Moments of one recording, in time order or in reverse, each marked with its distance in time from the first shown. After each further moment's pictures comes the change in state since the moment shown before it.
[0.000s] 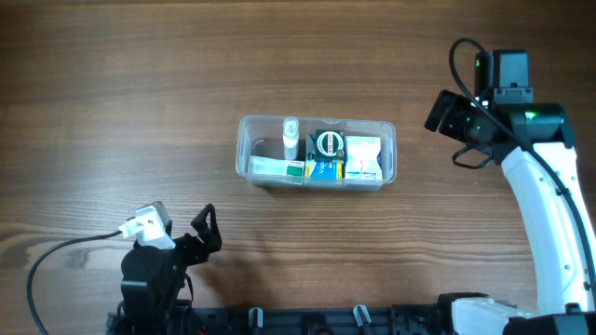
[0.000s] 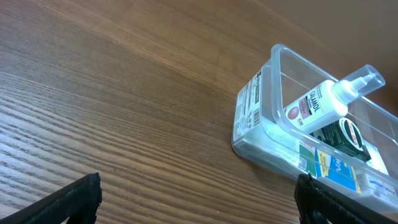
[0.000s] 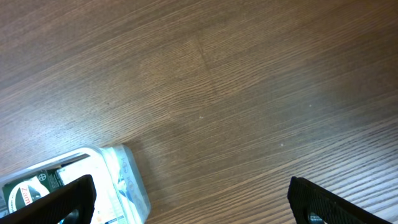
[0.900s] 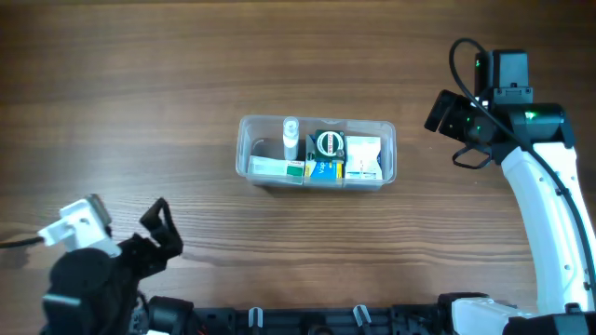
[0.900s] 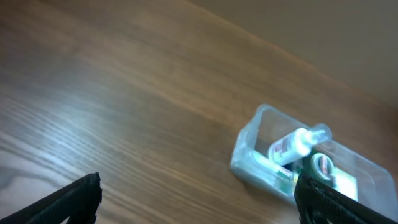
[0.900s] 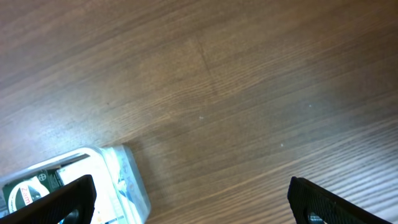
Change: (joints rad) left arm -0.089 0.409 0.745 -0.418 -0.252 -0.026; right arm 0.000 0.000 0.000 0.000 0.000 0.000
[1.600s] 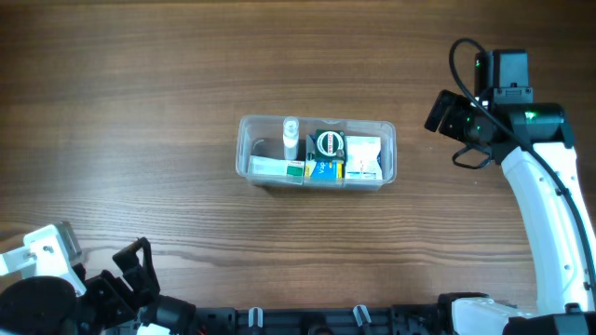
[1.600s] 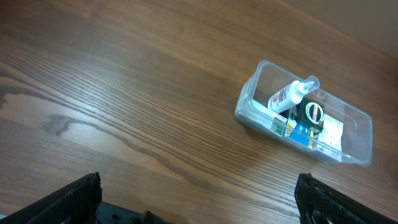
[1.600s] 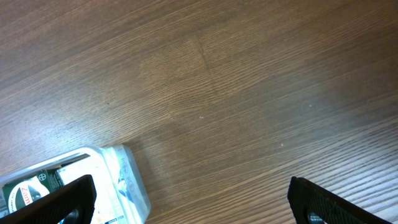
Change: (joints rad) left arm -0.134 0.228 0.559 -0.541 -0.026 -0.089; right arm 0.000 0.000 0.000 0.000 0.000 0.000
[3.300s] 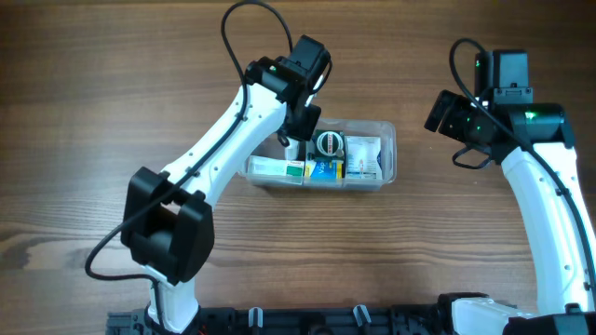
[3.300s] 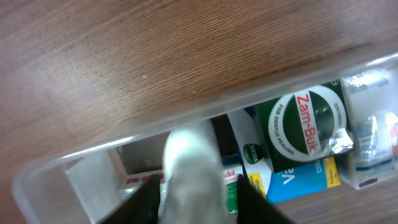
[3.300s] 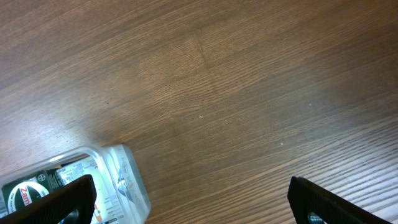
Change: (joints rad) left arm -0.259 1.316 0.181 0.593 0.186 0.458; right arm 0.000 0.000 0.000 -0.003 0.000 0.003
